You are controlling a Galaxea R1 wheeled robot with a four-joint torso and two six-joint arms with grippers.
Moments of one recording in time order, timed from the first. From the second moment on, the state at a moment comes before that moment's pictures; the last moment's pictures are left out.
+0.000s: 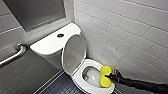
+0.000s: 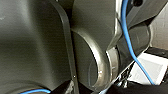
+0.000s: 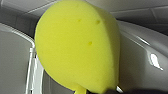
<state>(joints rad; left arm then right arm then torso) 1.59 2.84 -2.18 0.02 -0.09 0.26 -0.53 2.53 -1.86 0.31 0.05 0.34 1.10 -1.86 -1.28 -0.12</state>
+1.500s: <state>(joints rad) 1.56 2.83 -2.17 0.02 -0.08 0.26 -0.97 2.06 -1.33 0.16 0.09 0.33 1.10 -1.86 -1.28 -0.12</state>
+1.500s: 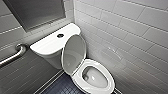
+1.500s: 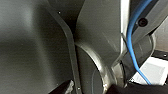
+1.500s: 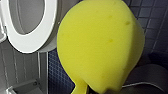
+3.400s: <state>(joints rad) 1.55 2.82 -2.17 0.02 -0.08 0.26 -0.35 2.64 -1.72 0.07 -0.48 0.42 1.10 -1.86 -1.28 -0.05</state>
